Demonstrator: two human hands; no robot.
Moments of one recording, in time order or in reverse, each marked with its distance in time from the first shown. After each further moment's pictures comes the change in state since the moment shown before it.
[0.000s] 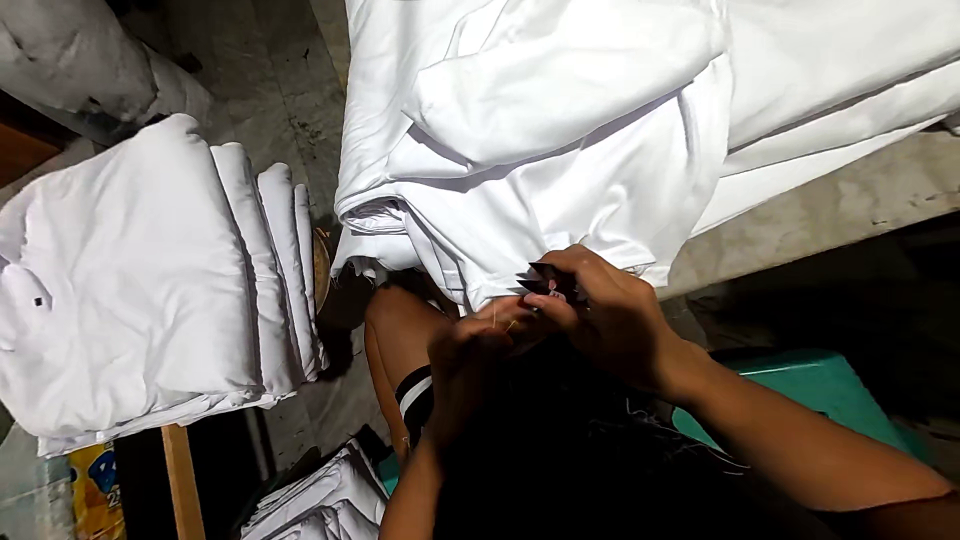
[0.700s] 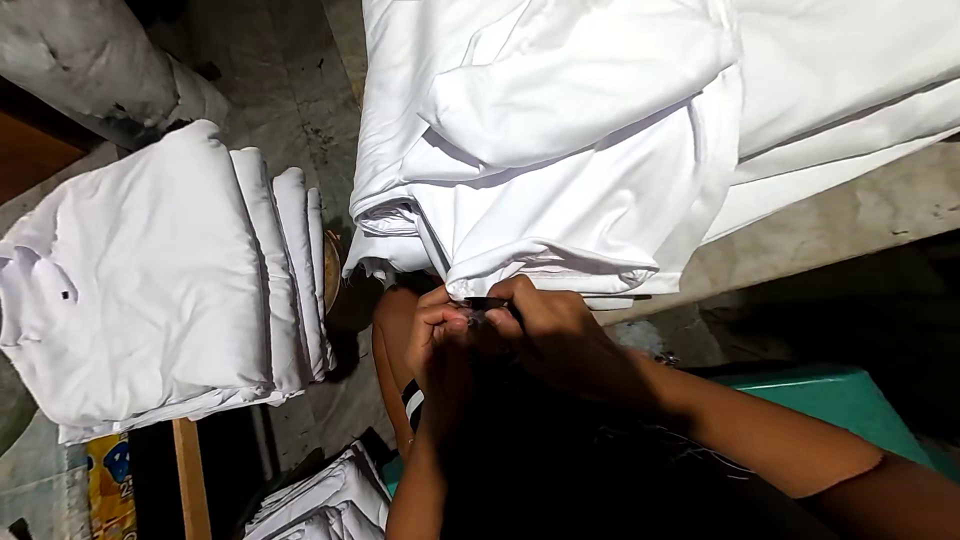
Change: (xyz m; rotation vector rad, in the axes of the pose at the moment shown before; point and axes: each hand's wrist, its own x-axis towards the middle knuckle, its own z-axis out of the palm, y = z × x) left_hand 0.017 0.014 -0.009 0.400 0.207 0.269; right_hand 0.012 -0.030 0.034 0.025 -0.012 -0.043
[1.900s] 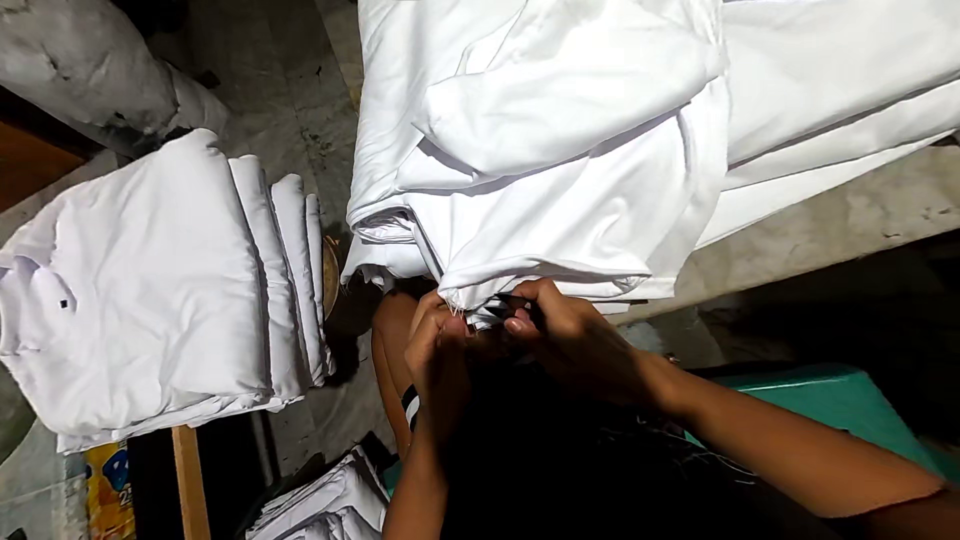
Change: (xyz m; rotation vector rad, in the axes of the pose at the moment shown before) left_hand 0.005 0.002 -0.004 0.074 -0.048 -0.067; right_hand -0.018 0.019 -0.010 0.098 -0.098 0.082
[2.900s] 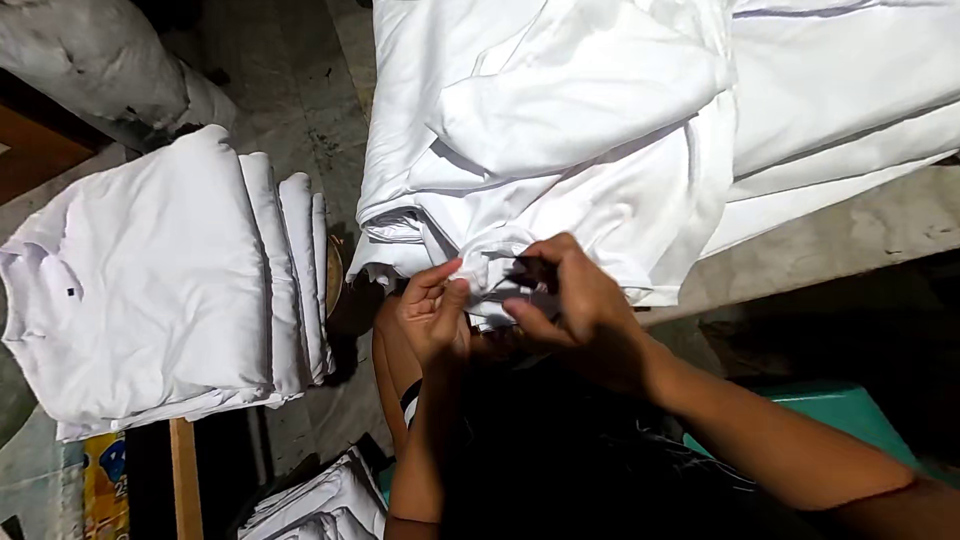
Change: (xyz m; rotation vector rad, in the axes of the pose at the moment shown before) left_hand 0.027 -0.008 0.018 -0.477 0.195 -0.137; right_hand 0.027 -0.007 -0.014 0.004 0.119 0.064
